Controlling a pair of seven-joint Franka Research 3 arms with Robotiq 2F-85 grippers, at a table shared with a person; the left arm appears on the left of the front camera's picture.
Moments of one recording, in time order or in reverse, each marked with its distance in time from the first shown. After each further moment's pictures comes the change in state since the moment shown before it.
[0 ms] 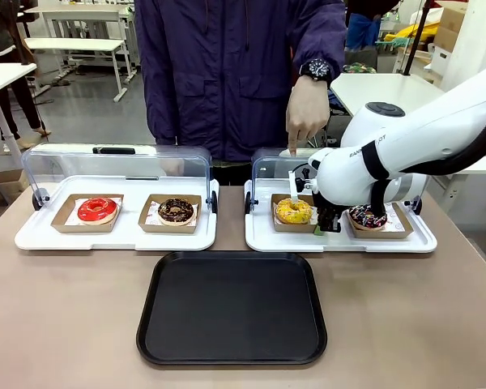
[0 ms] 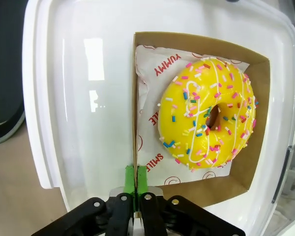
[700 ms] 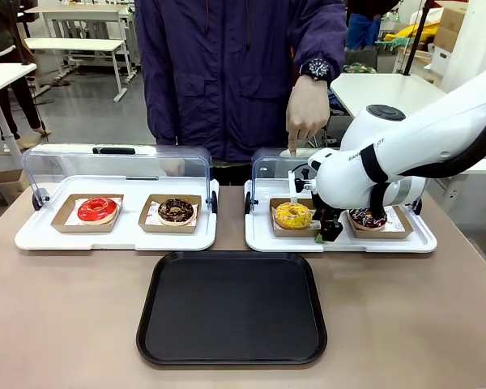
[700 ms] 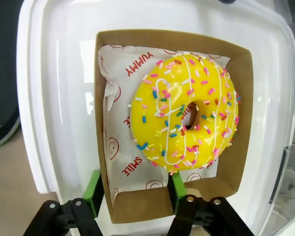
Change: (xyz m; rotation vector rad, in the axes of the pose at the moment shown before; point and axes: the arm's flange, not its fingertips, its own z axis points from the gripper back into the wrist) left arm 0.000 0.000 0.000 0.000 0.000 0.000; right arm 0.001 0.001 -0.002 -0.022 -0.010 -0.003
